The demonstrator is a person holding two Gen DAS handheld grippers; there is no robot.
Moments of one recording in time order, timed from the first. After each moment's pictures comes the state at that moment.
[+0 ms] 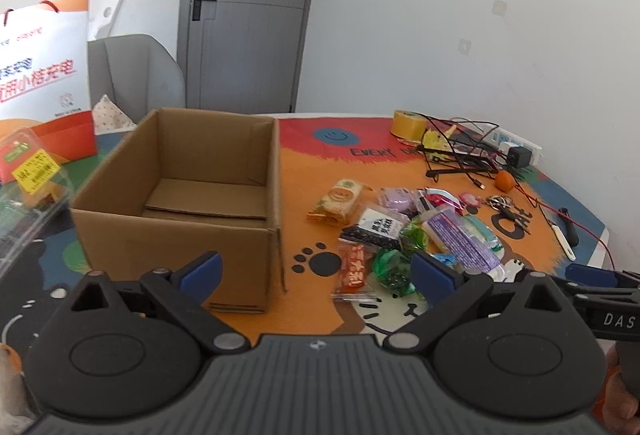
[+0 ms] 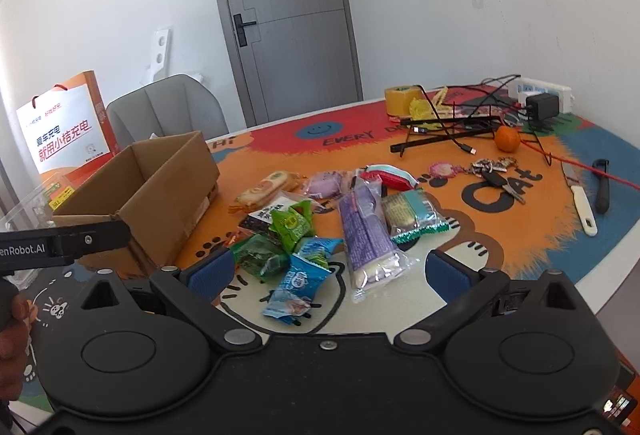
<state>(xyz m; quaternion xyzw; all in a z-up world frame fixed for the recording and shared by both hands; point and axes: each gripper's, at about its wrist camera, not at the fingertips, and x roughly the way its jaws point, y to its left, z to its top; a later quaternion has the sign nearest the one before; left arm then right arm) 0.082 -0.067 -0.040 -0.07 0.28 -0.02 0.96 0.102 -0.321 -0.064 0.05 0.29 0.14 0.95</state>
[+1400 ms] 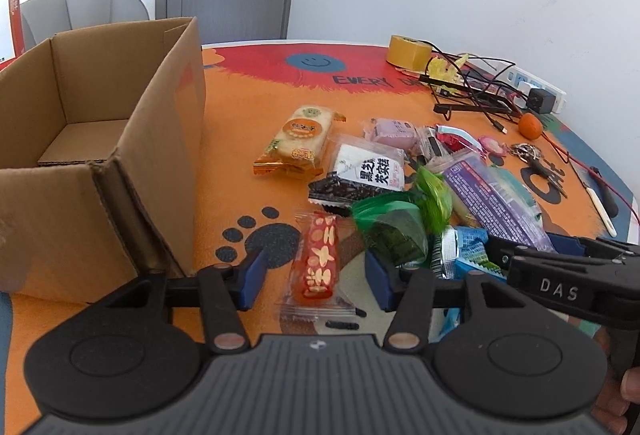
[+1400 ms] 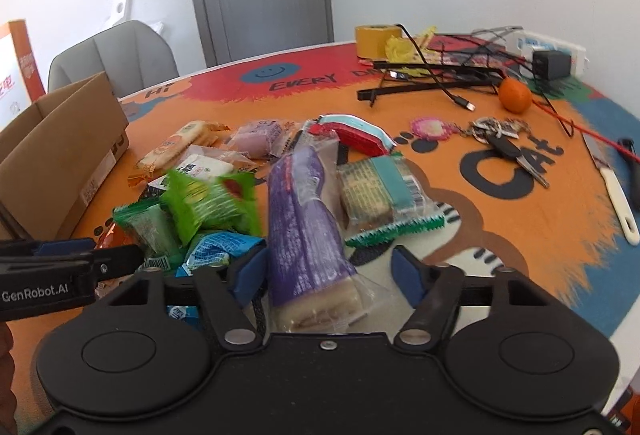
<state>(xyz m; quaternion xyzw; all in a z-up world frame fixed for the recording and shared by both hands) 0.175 -0.107 -0.110 -0.06 0.36 -0.02 0.93 0.199 -0.311 -0.125 0.01 0.34 0.10 0.93</state>
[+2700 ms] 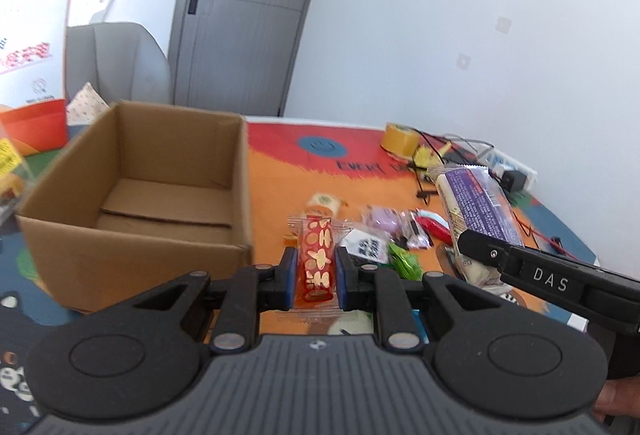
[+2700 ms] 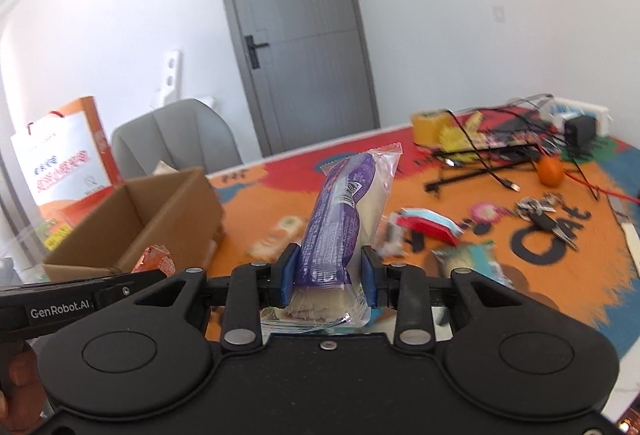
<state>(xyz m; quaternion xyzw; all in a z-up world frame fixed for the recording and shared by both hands) 0.112 -0.068 -0.043 -0.11 0.26 -0.03 0.96 0.157 -0.287 -0.060 0.07 0.23 0.17 0.96</state>
